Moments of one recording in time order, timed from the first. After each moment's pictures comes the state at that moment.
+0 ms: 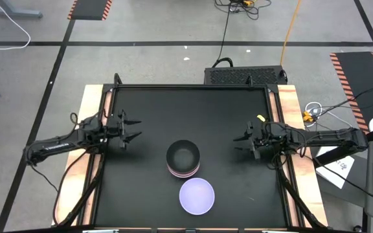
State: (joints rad) left arm 0.28 0.06 0.02 0.09 0.16 -0.01; right arm -0.08 0.34 0.01 0.13 -0.19 0.12
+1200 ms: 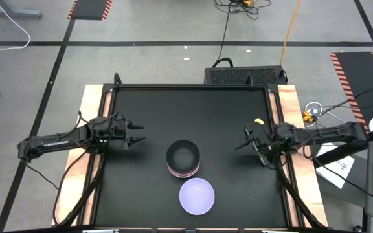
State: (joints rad) left arm 0.25 0.20 0.06 -0.10 0.14 -0.01; right arm 0.02 0.37 0.03 0.33 -0.35 0.10
